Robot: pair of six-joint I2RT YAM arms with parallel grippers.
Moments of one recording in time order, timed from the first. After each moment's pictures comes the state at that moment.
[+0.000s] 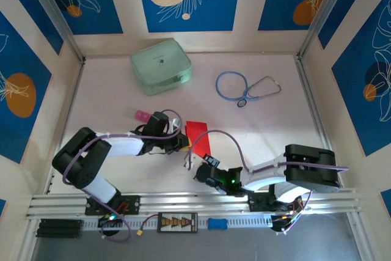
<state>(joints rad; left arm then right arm) -0.63 1.57 0.58 0.21 0.61 -1.03 1.39 1.45 0.40 0.36 0.63 -0.03</state>
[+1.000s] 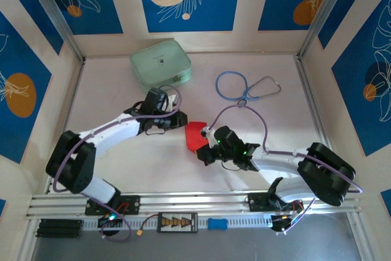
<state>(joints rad) -0.56 1.53 0.94 -0.23 0.49 -0.69 0.87 1.33 0.44 0.20 -0.29 0.51</state>
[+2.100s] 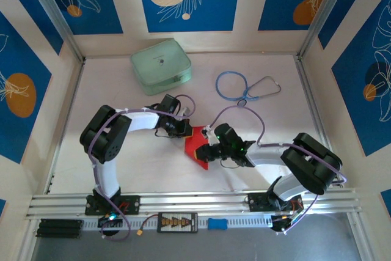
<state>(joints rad) -0.57 1.90 1.03 -0.24 0.59 -0.54 0.79 1.46 0.44 0.30 -0.44 0.62</state>
